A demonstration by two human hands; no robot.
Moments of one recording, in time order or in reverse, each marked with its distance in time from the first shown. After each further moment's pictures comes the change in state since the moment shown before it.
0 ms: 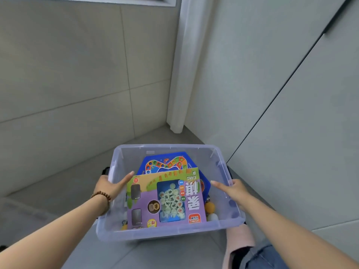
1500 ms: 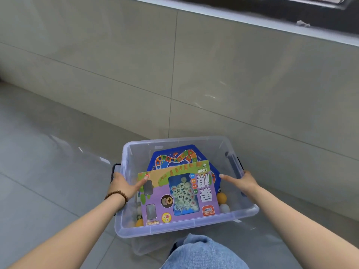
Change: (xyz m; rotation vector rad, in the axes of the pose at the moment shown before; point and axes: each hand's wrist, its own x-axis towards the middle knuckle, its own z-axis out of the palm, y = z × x) left_hand -0.085 -0.336 -0.372 -0.227 0.652 -0.549; right_hand -0.188 -0.229 0.496 -0.559 -0.610 -0.571
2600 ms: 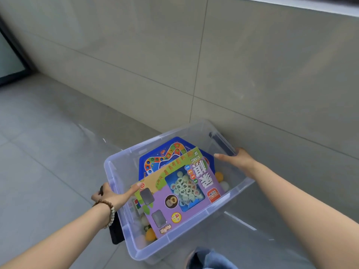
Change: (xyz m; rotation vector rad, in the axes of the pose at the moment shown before) left_hand -0.016 -0.033 -0.033 -0.044 0.039 -0.363; right_hand 0.050 -0.091 0.048 -0.183 -0.228 -0.262
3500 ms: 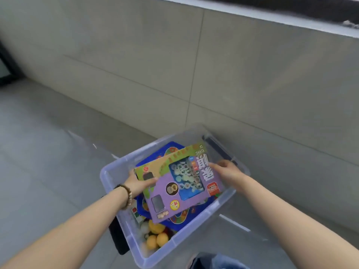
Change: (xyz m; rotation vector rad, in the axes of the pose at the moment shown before) left_hand 0.002 0.060 0.012 -0.277 -0.368 0.341; right_hand -0.035 -0.015 0.032 0.143 -0.023 0.047
